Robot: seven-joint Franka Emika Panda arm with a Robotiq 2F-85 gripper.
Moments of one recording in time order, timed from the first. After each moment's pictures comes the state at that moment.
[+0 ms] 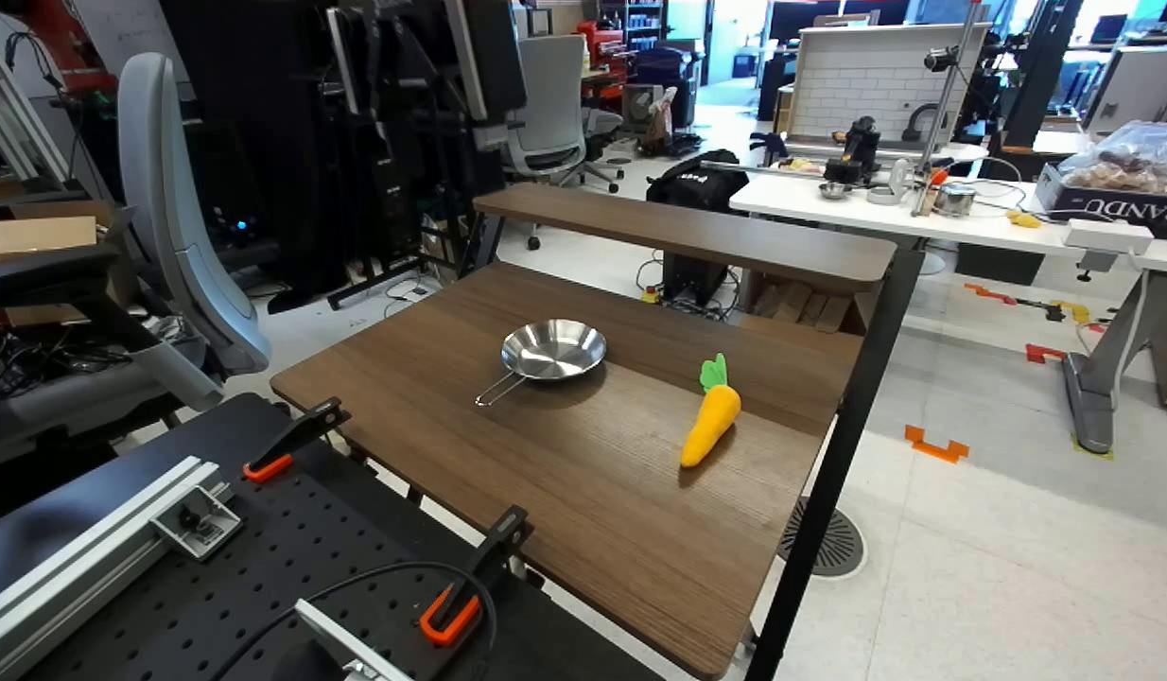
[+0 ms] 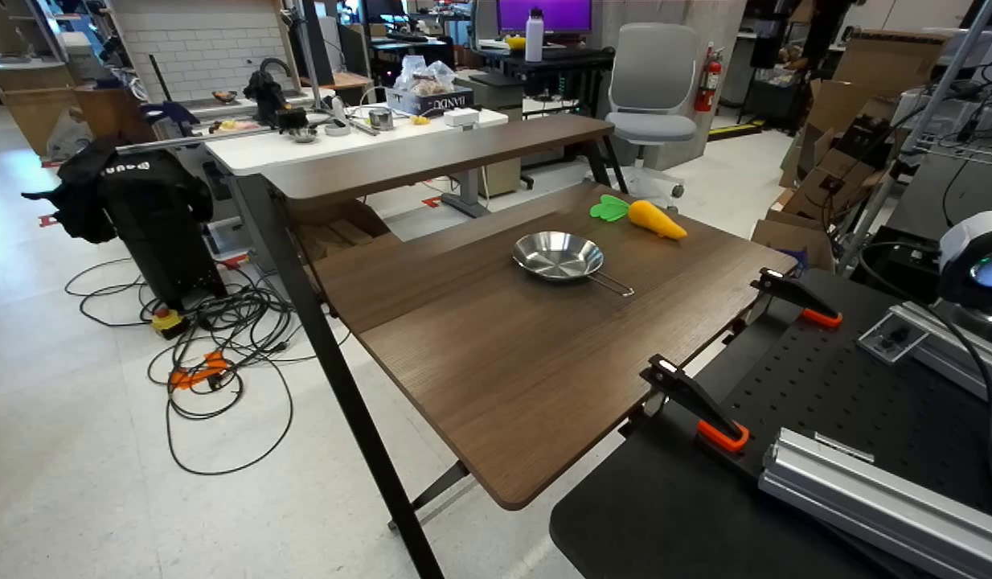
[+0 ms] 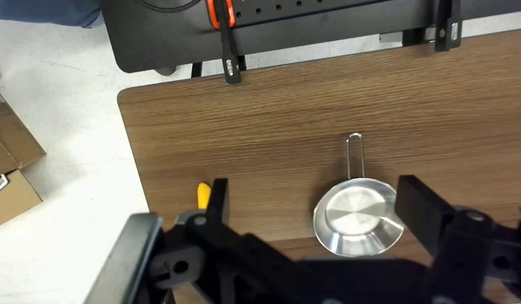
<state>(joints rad) -0.08 -0.38 -0.03 -2.57 -0.09 2.19 0.05</state>
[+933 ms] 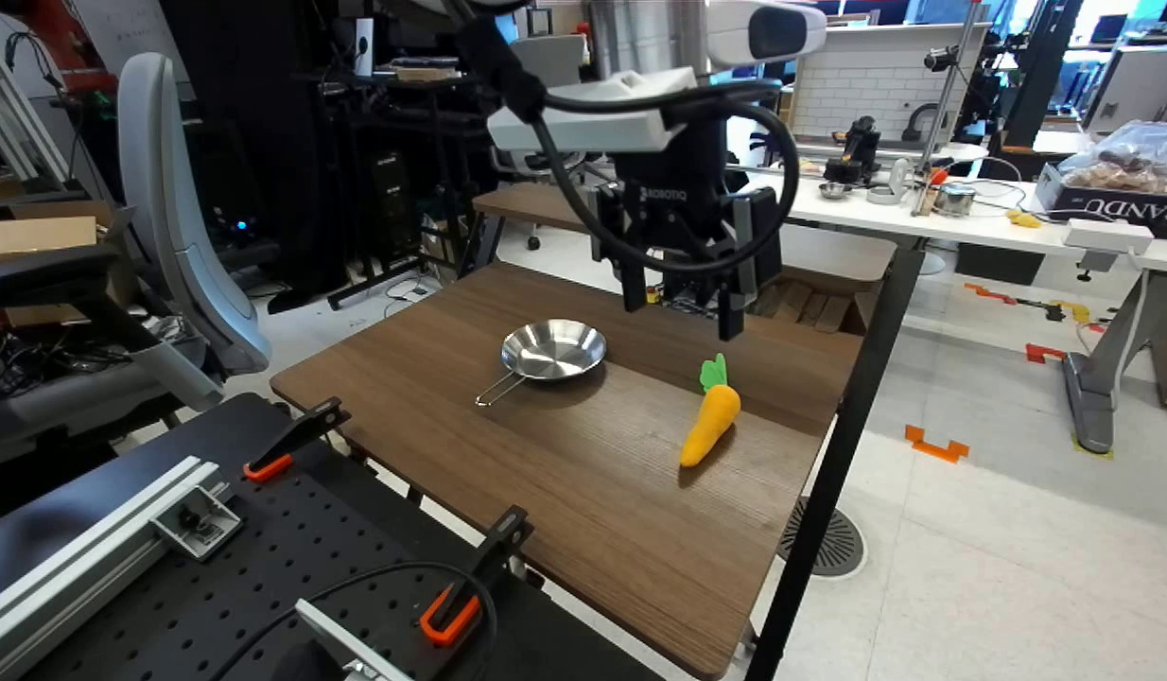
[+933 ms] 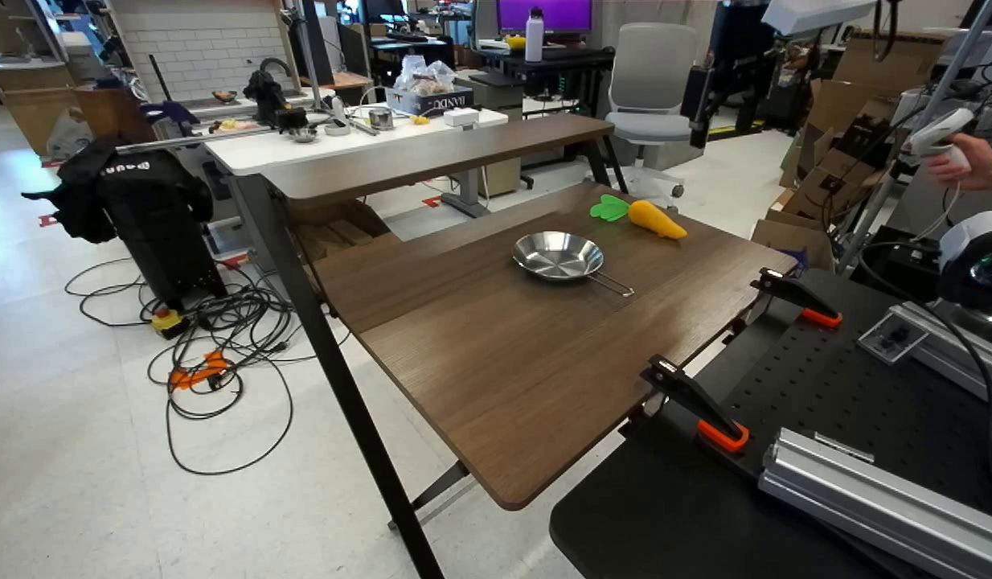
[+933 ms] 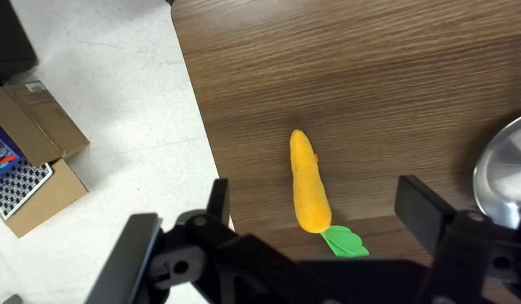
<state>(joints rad) -0.16 0.17 -0.14 -2.28 -0.21 2.48 0.04</state>
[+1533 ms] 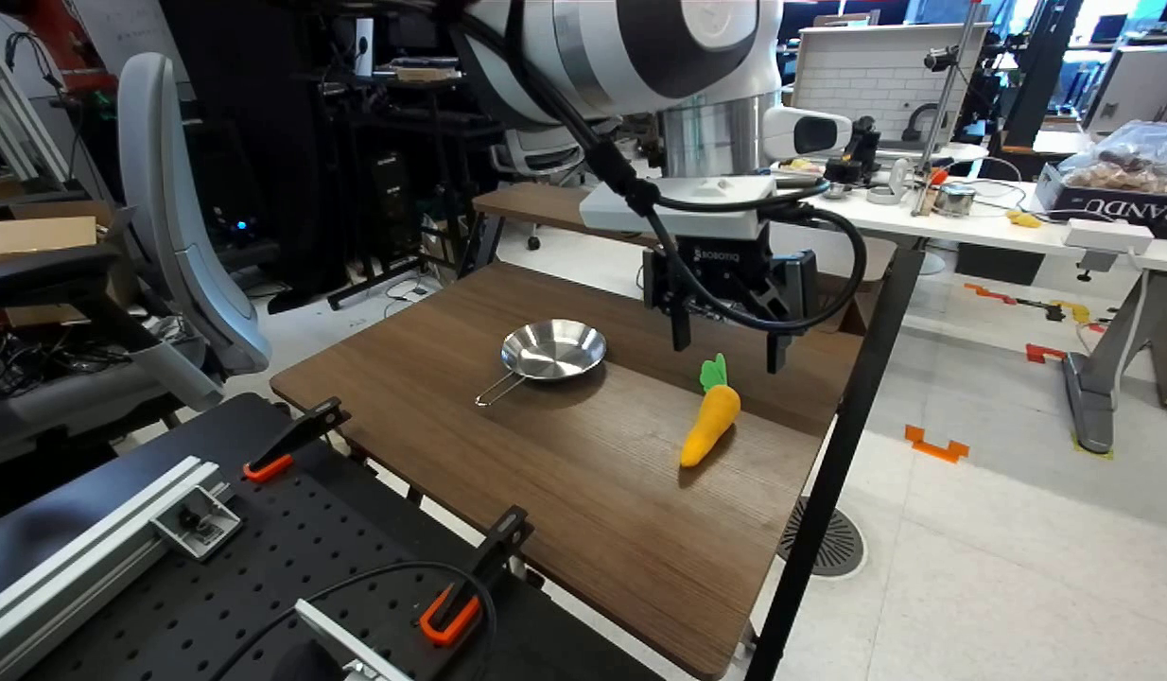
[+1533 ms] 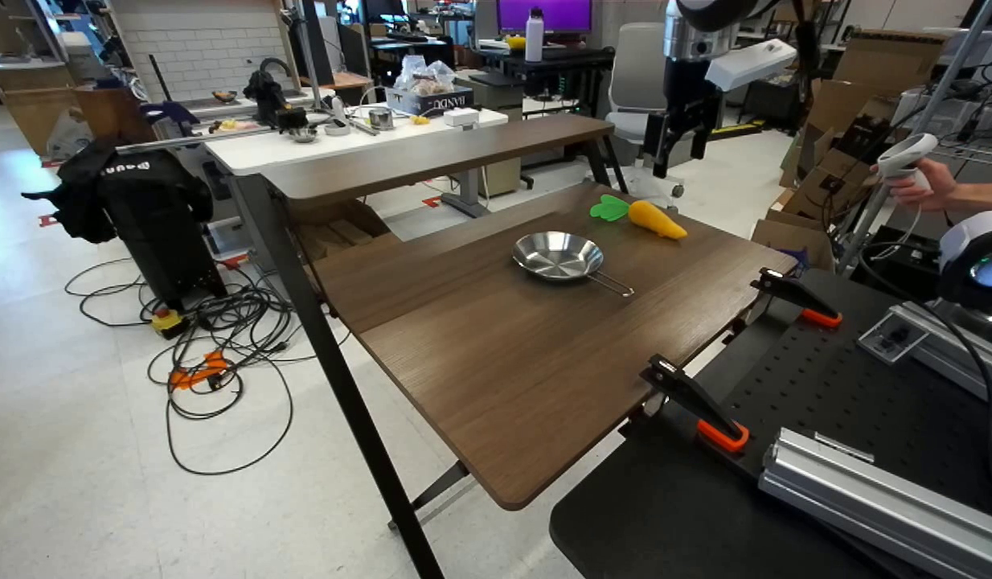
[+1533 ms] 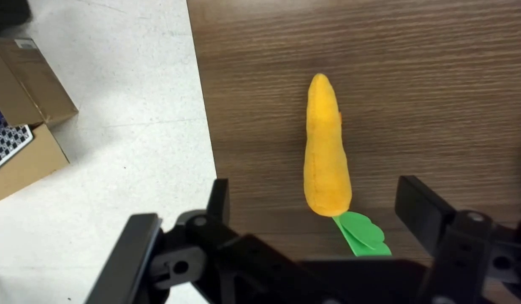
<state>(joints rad) -0.16 0.45 -0.14 -2.05 -0.21 2.53 -0.04</state>
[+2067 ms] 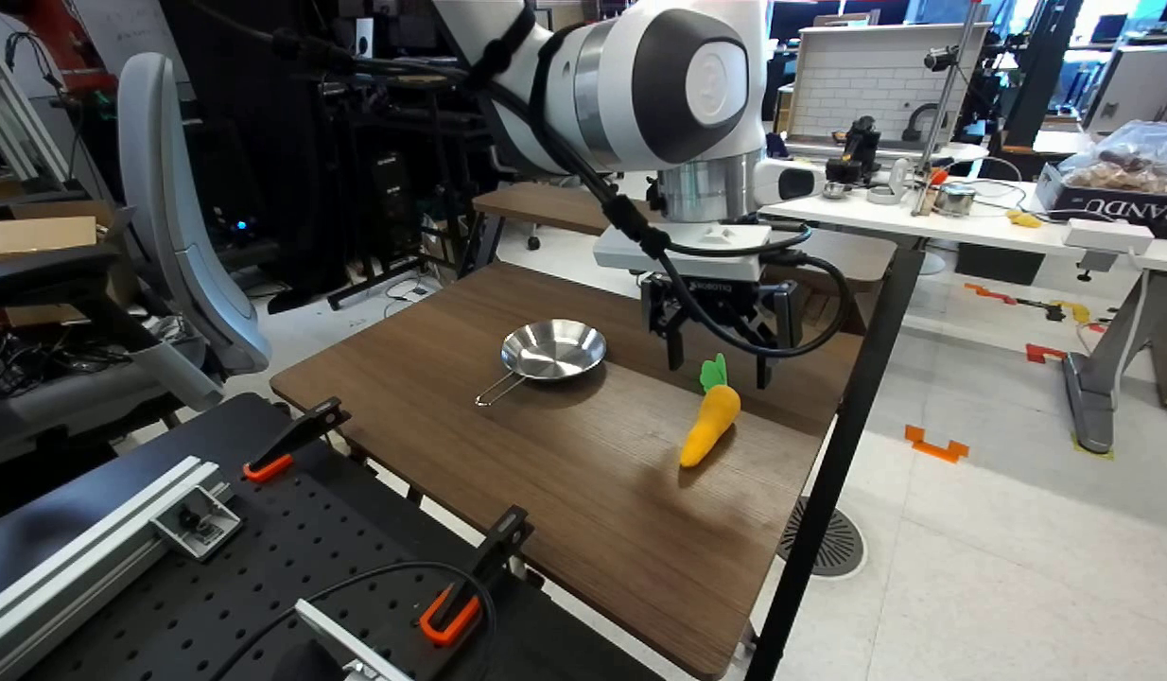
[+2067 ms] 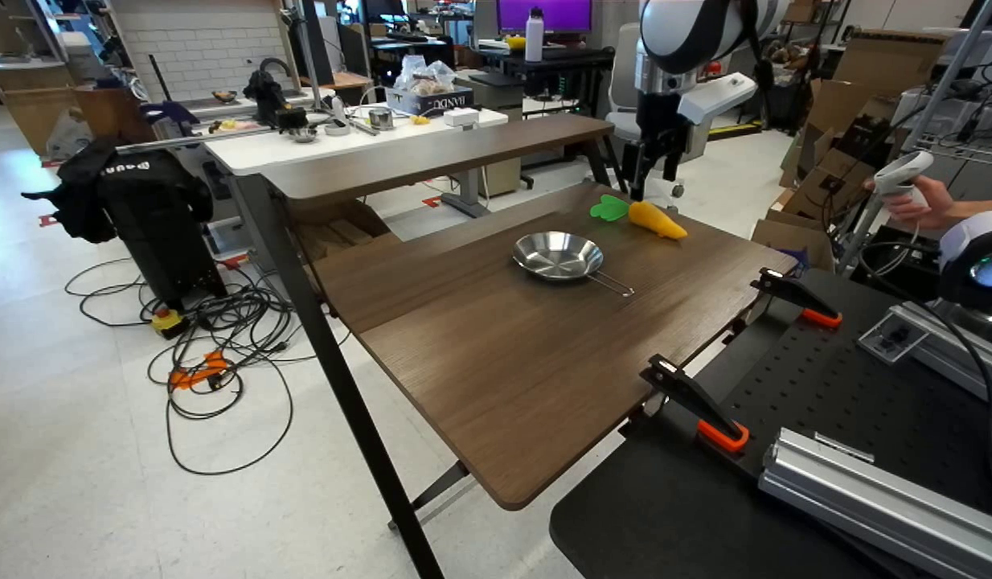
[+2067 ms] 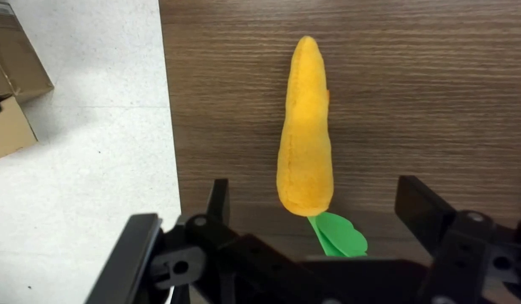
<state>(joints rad) -0.15 0.59 -0.11 -1.95 -0.21 2.56 -0.10</state>
